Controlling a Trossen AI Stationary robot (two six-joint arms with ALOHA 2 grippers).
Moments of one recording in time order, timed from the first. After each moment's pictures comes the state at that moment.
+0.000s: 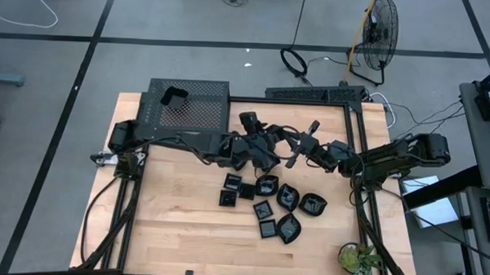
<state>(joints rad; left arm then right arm) -0.05 1.89 1.68 -0.41 -0.78 0.36 -0.08 1.32 0.30 1.20 0.44 -0.29</state>
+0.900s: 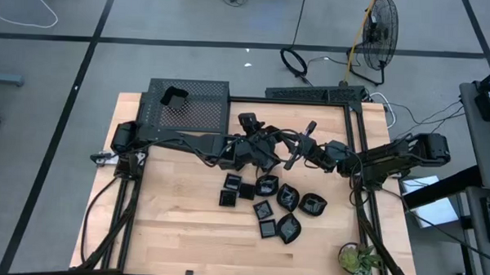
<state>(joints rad) -0.05 1.92 1.68 -0.42 -0.87 0.36 -0.06 1.32 0.34 1.14 0.42 -0.28</state>
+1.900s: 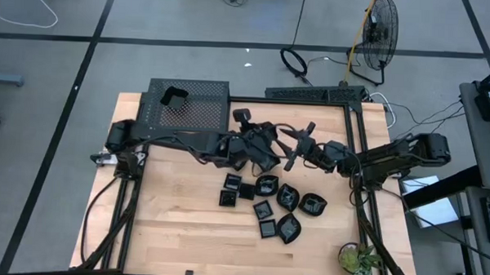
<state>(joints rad) -0.06 1.86 1.68 -0.44 -0.91 0.32 -0.06 1.32 0.34 1.09 0.42 -0.19</state>
